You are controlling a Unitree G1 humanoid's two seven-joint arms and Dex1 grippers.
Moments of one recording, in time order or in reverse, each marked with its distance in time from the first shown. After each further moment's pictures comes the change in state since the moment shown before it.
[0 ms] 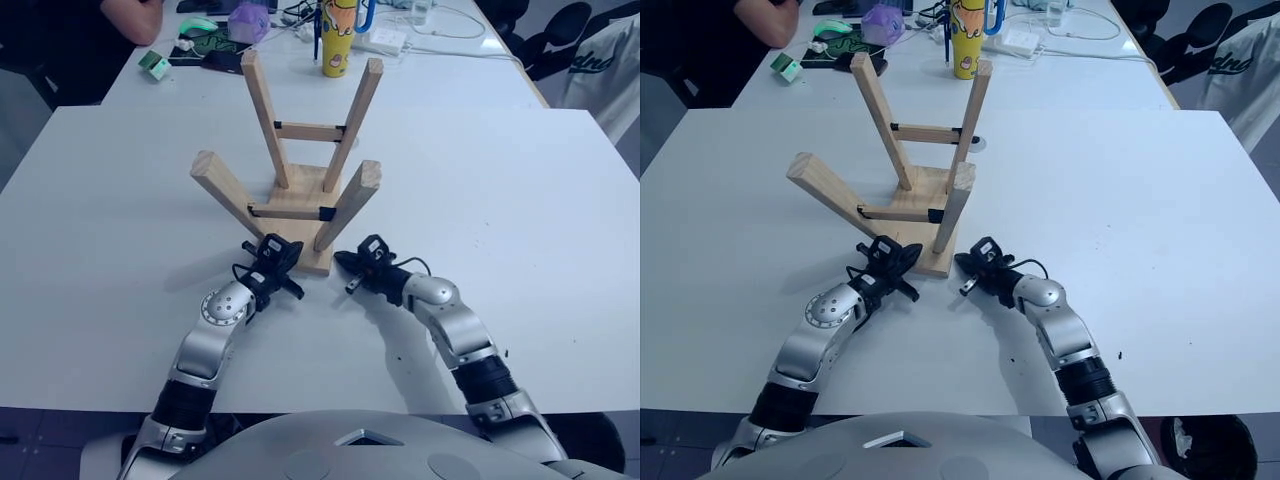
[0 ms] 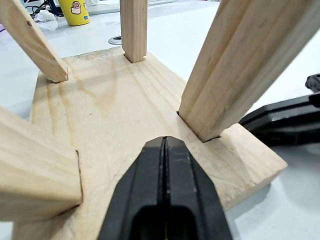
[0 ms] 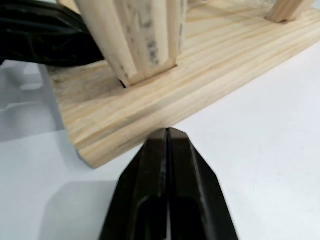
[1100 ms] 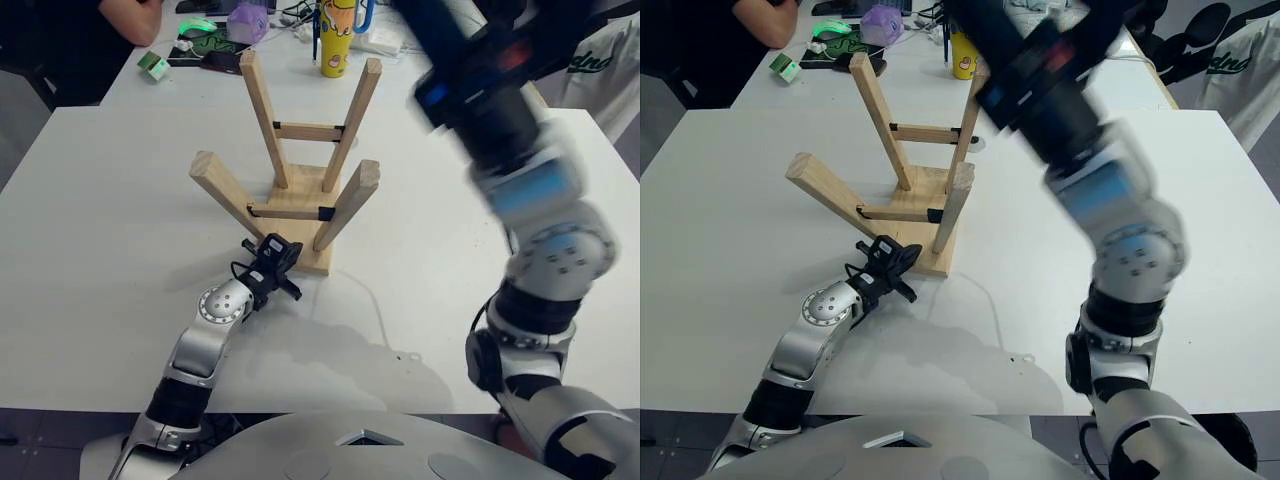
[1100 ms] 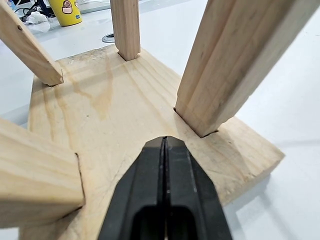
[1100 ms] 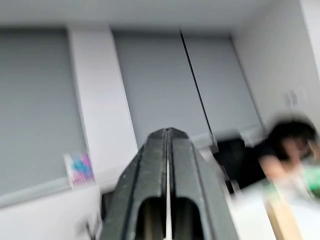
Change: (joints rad) left arm -0.016 0.037 -0.007 -0.006 0.013 0.015 -0.024; right arm -0.426 0.029 -0.202 -0.474 0.996 0.305 -0.409
